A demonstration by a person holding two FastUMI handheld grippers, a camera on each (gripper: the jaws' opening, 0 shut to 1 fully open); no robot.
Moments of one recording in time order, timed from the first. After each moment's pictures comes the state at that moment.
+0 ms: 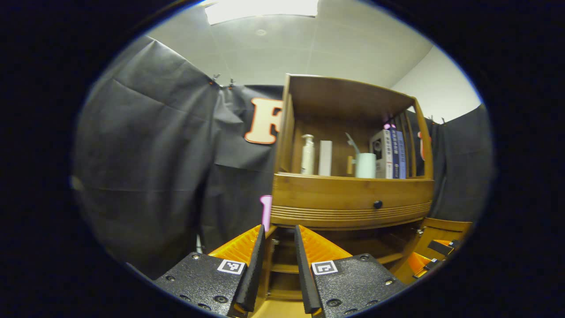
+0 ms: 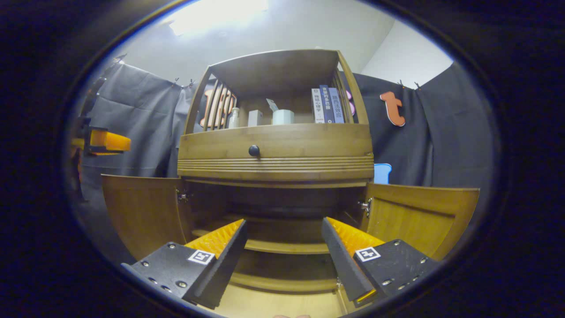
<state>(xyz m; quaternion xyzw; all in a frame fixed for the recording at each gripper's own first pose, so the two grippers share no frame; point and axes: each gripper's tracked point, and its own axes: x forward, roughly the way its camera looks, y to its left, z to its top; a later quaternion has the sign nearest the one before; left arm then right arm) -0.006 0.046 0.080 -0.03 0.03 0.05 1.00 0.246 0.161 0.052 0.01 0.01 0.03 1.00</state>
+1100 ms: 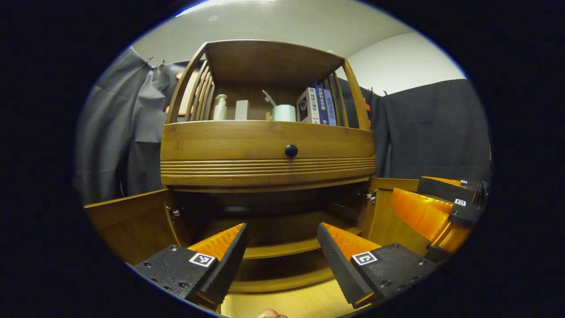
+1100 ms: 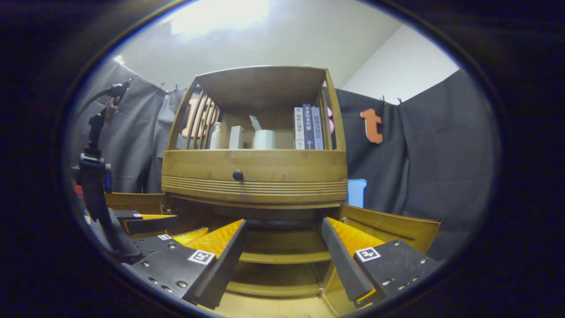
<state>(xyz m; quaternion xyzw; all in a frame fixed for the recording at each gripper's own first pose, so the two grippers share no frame) 0.022 -0.118 -0.025 0.00 0.08 -0.15 0.99 0.215 0.141 0.096 0.00 -0.02 -0.07 1.00</state>
